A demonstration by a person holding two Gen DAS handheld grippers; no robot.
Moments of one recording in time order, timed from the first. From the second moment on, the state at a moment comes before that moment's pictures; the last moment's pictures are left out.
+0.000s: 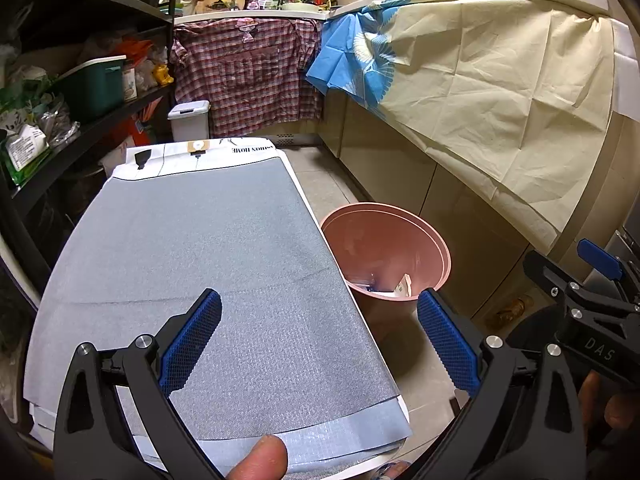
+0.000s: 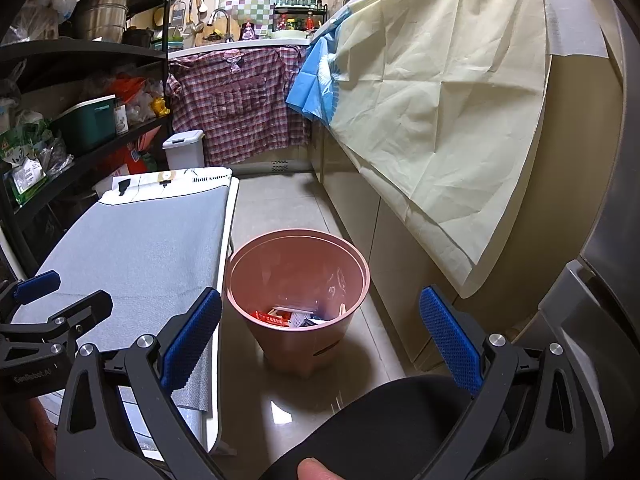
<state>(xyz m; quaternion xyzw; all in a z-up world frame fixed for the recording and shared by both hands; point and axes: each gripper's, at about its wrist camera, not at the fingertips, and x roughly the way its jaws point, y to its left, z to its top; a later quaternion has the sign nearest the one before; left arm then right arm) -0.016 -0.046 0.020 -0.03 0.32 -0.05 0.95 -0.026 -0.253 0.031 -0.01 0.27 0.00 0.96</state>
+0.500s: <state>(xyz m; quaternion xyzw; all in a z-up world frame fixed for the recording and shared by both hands) -0.017 -0.045 0.021 -0.03 0.32 -0.05 0.95 -0.024 -0.252 0.030 -0.01 0.27 0.00 0.96</state>
